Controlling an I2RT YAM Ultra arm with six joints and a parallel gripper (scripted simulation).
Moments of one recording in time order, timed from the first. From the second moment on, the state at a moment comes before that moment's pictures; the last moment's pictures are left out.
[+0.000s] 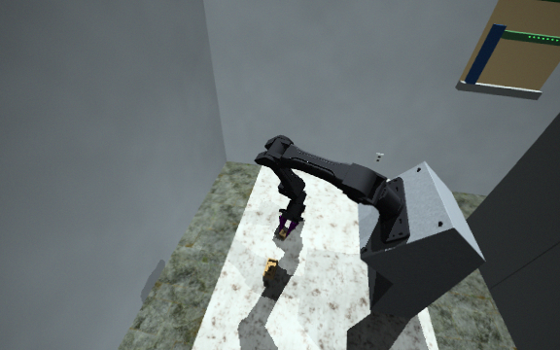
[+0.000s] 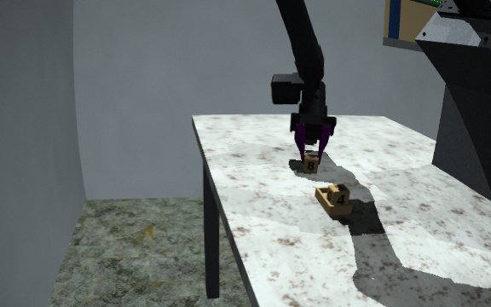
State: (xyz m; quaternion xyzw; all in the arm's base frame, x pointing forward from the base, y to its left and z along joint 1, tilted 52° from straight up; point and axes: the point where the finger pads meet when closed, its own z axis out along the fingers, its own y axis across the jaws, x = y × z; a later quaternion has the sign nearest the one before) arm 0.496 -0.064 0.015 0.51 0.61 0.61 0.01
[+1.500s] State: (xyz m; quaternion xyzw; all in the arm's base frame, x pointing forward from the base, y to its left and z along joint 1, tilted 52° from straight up) arm 0.485 -0.063 0.027 0.50 0.61 0.61 0.01
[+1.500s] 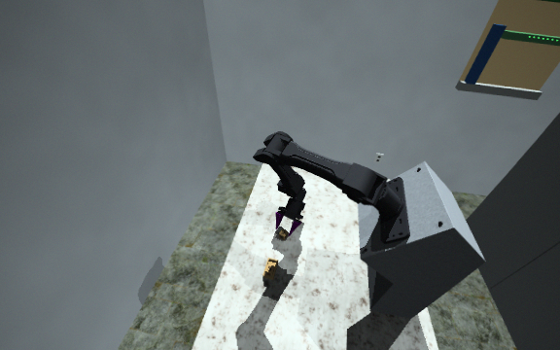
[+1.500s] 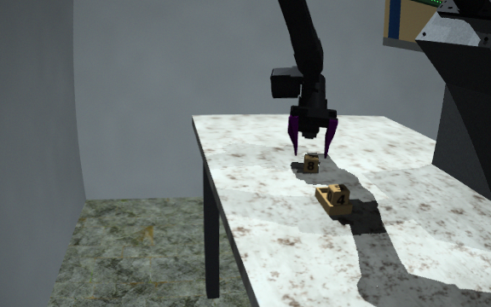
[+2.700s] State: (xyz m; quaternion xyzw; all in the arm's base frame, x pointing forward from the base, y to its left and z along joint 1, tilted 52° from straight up) arm 0.432 -0.053 0.058 0.54 0.62 0.57 0.03
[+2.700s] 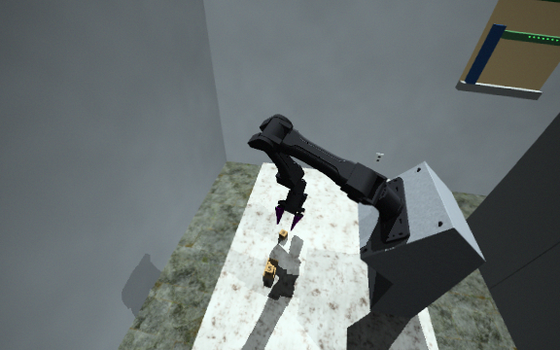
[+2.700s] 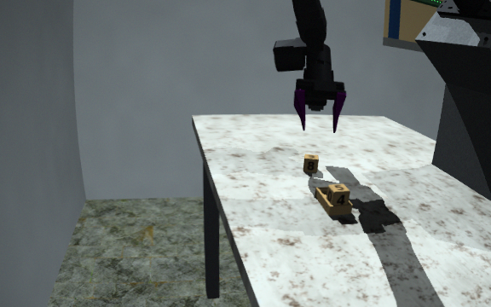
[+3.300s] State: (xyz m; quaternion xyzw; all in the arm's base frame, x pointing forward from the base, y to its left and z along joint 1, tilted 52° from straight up) arm 0.437 -0.048 0.064 0.61 0.61 0.49 0.12
